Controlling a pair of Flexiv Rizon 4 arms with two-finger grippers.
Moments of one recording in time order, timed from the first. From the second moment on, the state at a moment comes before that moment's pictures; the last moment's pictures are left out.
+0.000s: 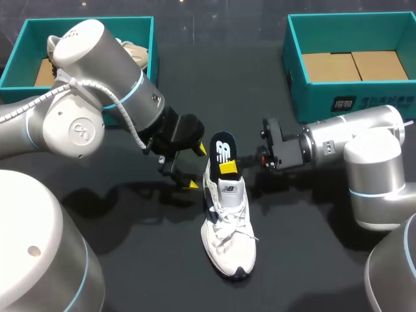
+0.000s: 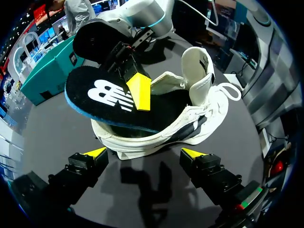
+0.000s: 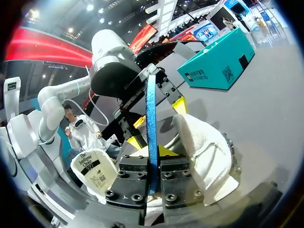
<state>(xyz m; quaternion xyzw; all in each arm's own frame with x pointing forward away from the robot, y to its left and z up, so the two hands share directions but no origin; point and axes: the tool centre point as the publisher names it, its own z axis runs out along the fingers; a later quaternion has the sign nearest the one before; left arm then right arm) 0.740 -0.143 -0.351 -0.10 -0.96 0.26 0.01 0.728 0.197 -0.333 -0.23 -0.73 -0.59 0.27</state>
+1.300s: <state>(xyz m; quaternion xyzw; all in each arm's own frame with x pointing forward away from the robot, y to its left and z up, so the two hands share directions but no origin) 0.740 -0.143 -0.351 -0.10 -0.96 0.26 0.01 0.740 0.196 -0.321 -0.21 -0.74 -0.57 0.27</state>
